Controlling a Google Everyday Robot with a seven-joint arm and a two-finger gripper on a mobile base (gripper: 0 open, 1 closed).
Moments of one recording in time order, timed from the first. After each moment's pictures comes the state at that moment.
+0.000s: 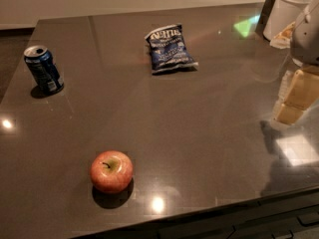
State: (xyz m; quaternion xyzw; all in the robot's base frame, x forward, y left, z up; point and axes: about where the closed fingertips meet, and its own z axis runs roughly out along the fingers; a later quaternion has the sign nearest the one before) arm 0.438 -0.217 0.976 -0.60 0.78 -0.03 0.16
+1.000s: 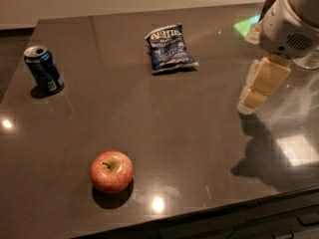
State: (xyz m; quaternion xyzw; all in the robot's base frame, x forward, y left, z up) arm 0.479 -0.181 0.968 -0.60 0.78 0.00 0.19
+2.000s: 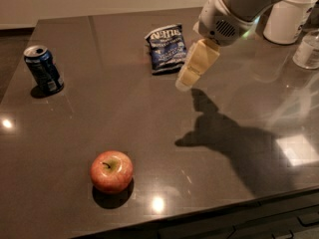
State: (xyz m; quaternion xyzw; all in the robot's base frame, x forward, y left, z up) arm 0.546 -0.076 0.963 -0.59 0.76 0.08 0.26
